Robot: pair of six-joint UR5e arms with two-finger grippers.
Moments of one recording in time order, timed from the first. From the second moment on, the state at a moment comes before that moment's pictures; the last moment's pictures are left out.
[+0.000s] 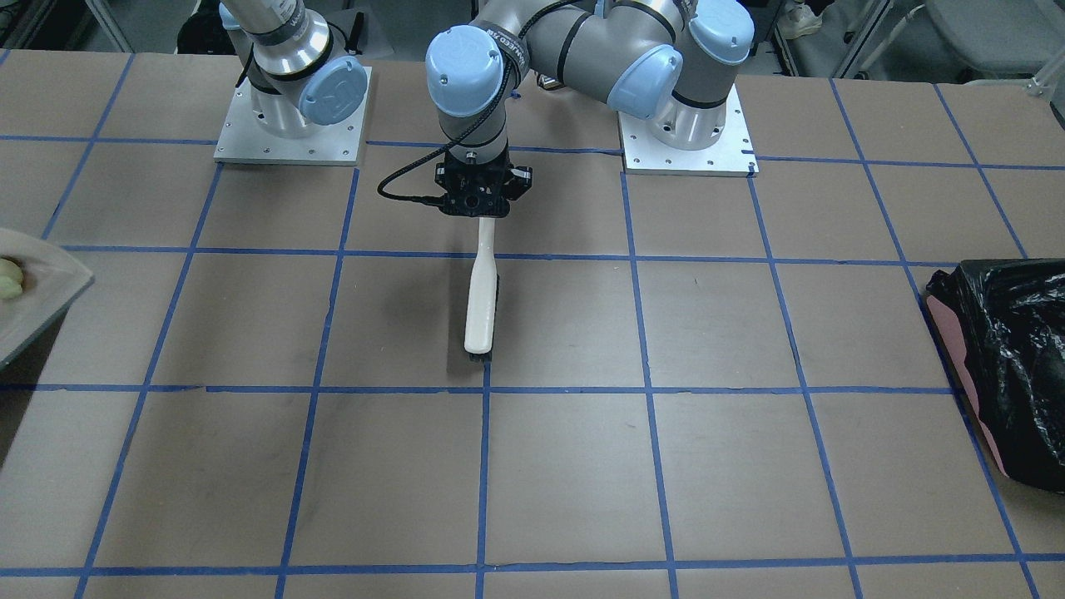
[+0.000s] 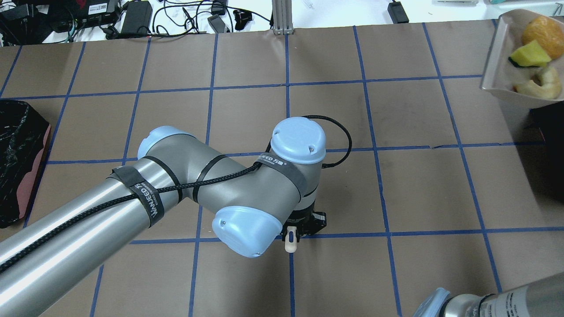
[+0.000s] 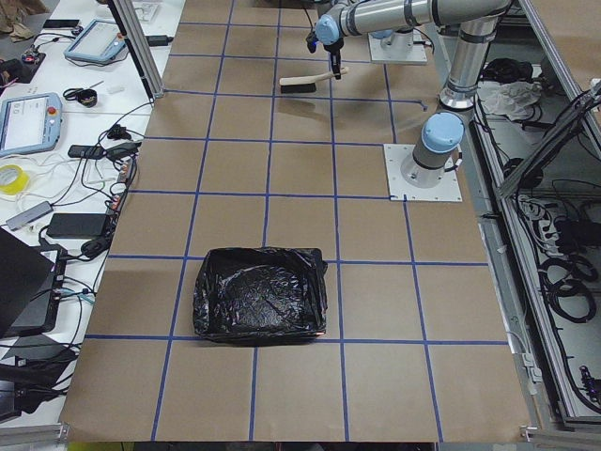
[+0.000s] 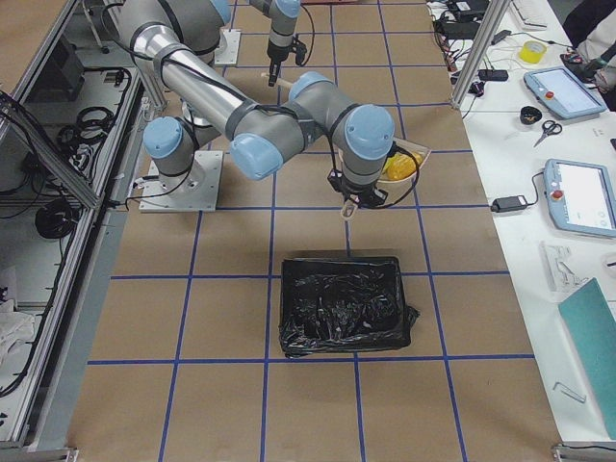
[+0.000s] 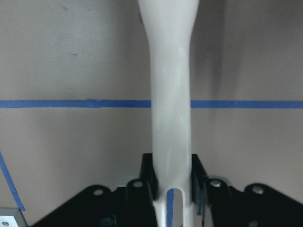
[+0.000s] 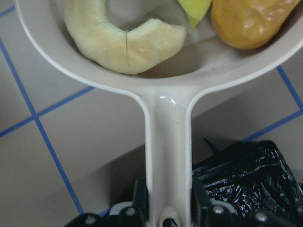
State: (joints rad) left arm -2.16 -1.76 -1.90 -1.31 1.50 -0.49; right arm 0.74 -1.29 1.30 -1.47 -1.42 -1.95
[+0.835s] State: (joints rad) left arm -2.15 -1.77 -1.92 -1.28 1.52 -0.44; right arm 0.49 -1.16 1.07 -1.50 -1.57 -2.29
